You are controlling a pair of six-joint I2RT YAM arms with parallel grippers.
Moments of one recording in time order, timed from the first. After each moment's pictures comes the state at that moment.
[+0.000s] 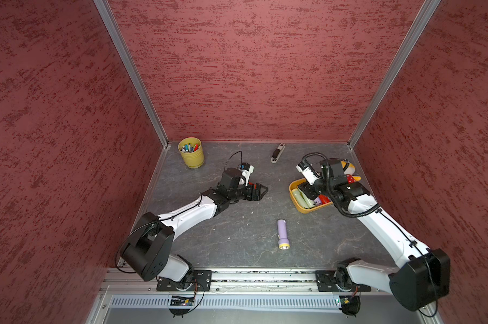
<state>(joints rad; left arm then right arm) -0.59 1.45 0.85 0.02 0.34 -0.52 0.35 1.23 1.01 -0.58 -0.16 -0.41</state>
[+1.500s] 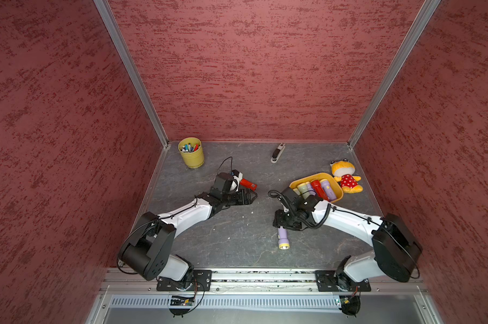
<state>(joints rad) -0.50 1.46 0.77 -0.01 0.37 -0.56 0.75 1.50 0.89 -0.65 -0.18 0.87</state>
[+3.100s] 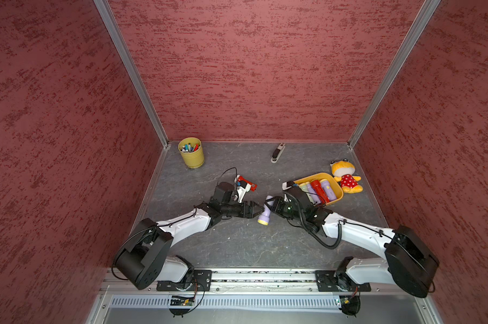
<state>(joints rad) -0.57 1.39 0.61 0.17 0.67 -0.59 0.75 1.32 0.66 0.10 -0.09 1.09</state>
